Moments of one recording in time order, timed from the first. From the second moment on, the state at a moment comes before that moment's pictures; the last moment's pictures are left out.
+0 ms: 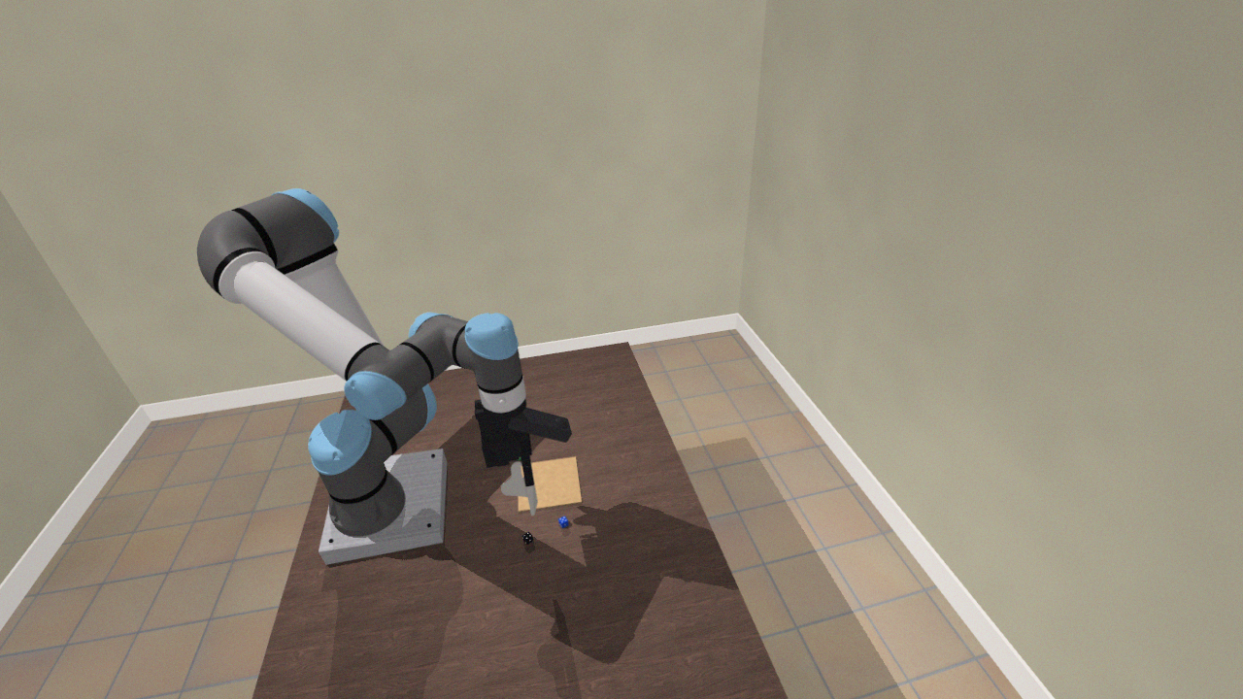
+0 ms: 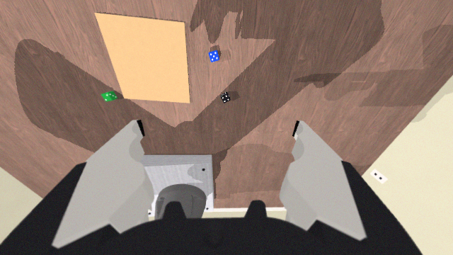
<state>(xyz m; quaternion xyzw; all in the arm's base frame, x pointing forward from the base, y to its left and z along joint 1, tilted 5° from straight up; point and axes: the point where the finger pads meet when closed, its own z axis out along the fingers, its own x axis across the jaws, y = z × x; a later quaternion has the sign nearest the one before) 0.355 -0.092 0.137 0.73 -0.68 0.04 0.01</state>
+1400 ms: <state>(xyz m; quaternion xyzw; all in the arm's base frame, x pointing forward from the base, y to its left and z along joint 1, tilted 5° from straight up) 0.356 -0.096 0.054 0.73 -0.68 0.04 0.01</state>
